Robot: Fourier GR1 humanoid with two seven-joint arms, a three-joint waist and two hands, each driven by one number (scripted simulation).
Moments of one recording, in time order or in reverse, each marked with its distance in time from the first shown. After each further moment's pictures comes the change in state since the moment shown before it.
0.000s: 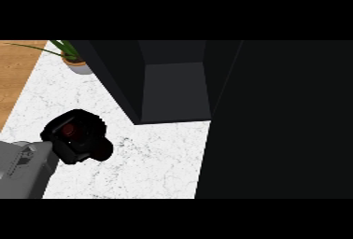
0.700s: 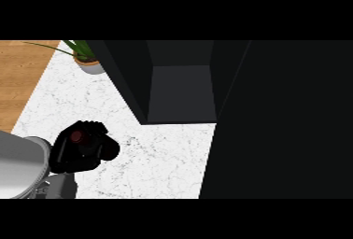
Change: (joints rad) left arm 0.253 -0.235 0.112 -0.275 0.006 0.529 -0.277; right arm 0.042 -0.059 -0.011 -0.006 -0.005 -0.046 -0.023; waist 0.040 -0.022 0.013
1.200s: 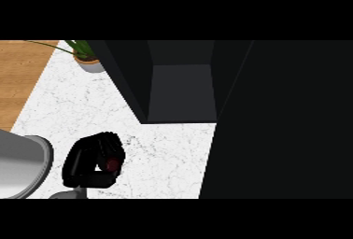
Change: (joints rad) left arm 0.146 -0.064 -0.172 -0.215 0.012 0.122 0.082; right arm 0.024 -0.031 0.023 -0.004 0.002 -0.026 -0.030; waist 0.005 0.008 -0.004
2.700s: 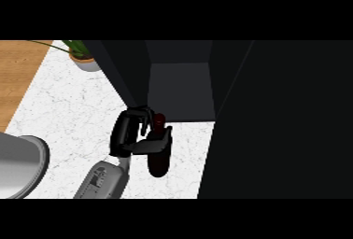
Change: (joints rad) left arm -0.251 -0.027 -0.325 0.040 0.014 0.580 0.179; right arm 0.116 -0.093 -0.008 -0.011 -0.001 -0.010 -0.122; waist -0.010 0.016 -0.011
